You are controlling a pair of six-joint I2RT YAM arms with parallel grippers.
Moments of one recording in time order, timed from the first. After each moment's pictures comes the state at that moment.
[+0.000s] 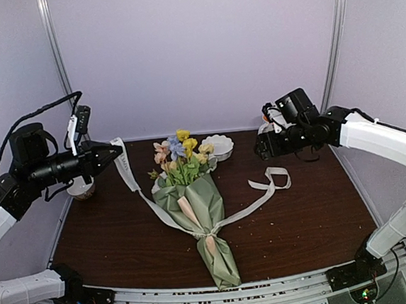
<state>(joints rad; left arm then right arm) -0.46 0.82 0.96 -0.34 0.50 -0.11 0.59 1.45 1.30 -0.61 0.16 0.32</state>
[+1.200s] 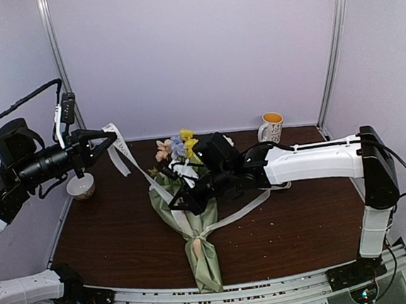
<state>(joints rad) -0.57 0.78 1.03 -0.27 0.42 -0.14 1.04 1.90 1.49 -0.20 -0.41 0.08</state>
